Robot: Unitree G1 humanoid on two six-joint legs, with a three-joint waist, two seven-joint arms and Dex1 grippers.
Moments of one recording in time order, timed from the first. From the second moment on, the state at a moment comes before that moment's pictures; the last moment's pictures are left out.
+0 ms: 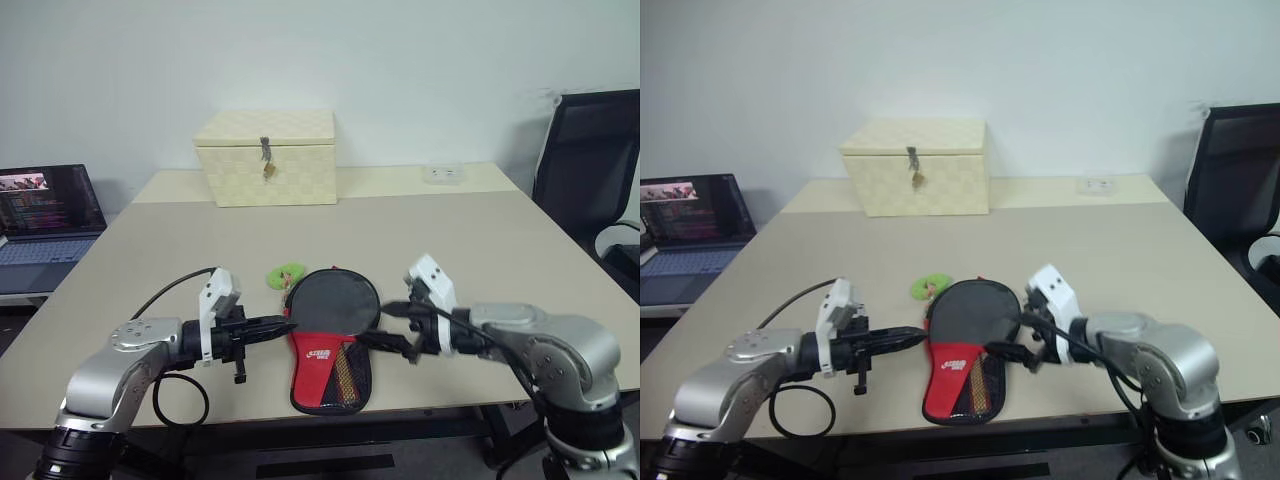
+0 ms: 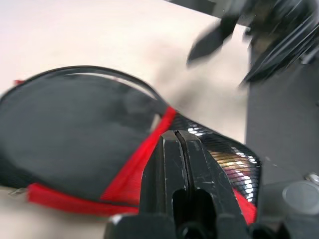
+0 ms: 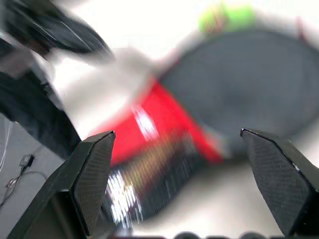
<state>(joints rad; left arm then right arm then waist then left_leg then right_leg) -0.28 0.74 0.13 -0.19 -0.57 0.60 -1.09 -0.65 -0.41 0.04 -0.51 0.61 1.33 0.61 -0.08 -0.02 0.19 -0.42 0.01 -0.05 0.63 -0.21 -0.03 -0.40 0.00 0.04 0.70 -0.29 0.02</state>
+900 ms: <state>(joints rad) -0.81 0.56 0.05 0.55 -0.24 0.40 -0.73 -0.70 -0.13 0.26 0.13 0.28 0.84 0.51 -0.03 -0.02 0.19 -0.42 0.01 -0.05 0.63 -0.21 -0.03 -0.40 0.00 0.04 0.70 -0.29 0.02</state>
